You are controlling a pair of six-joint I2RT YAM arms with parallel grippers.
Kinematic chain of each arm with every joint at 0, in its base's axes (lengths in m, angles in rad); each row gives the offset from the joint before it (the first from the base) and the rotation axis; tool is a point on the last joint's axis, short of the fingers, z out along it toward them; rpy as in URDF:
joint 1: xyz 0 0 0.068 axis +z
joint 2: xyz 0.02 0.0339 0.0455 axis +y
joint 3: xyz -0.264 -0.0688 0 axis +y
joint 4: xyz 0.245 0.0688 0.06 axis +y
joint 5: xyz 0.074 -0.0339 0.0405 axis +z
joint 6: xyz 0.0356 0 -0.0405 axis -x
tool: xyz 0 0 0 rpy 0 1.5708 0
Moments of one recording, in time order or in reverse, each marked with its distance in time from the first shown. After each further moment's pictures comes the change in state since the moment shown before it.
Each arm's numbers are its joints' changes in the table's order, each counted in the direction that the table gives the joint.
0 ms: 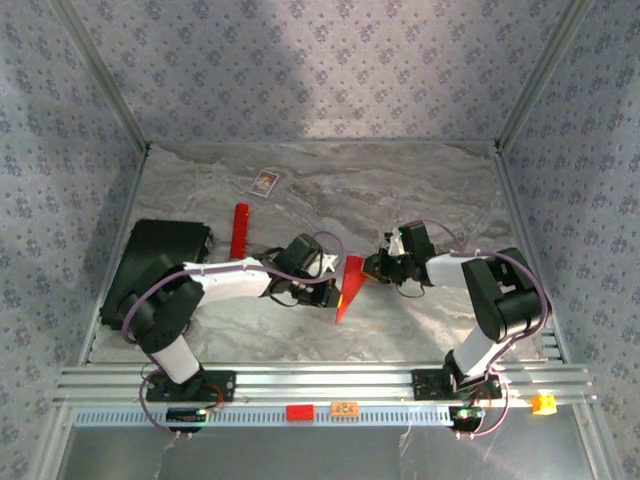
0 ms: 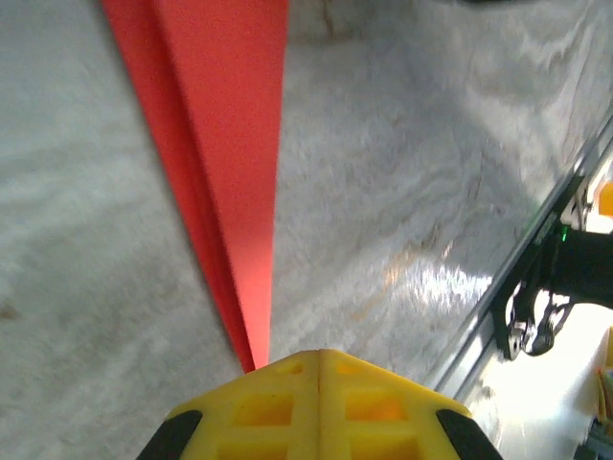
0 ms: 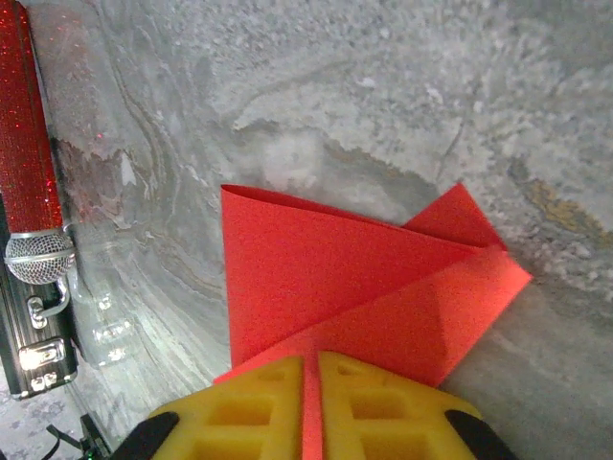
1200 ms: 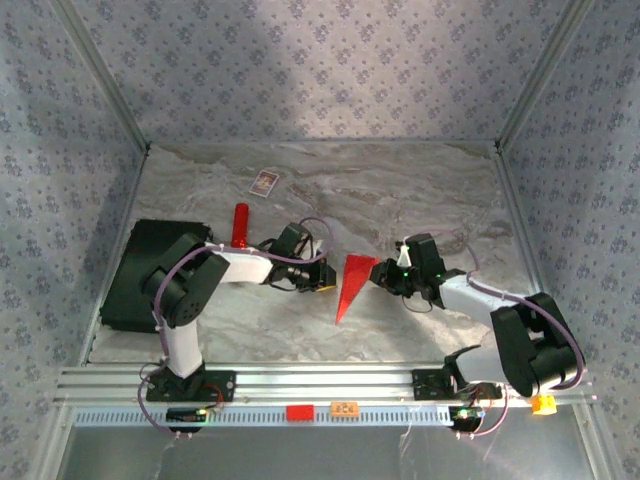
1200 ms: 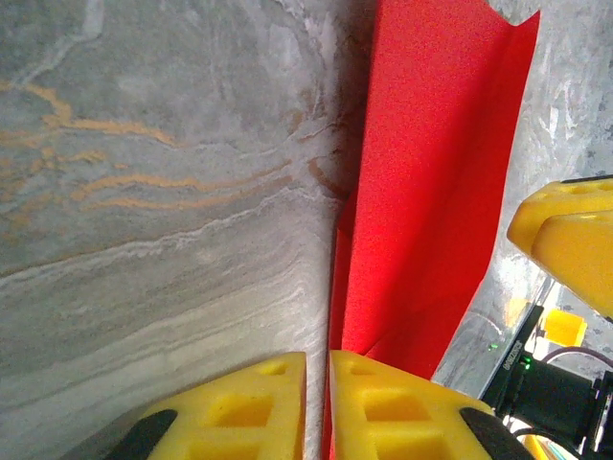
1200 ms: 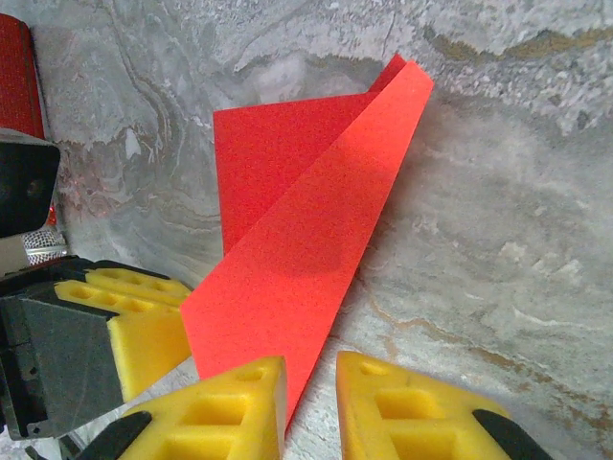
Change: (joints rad) left arm 0.132 0.190 -0.014 -0.230 -0.079 0.181; right arm 0.051 -0.295 0.145 0.099 -0.146 -0.080
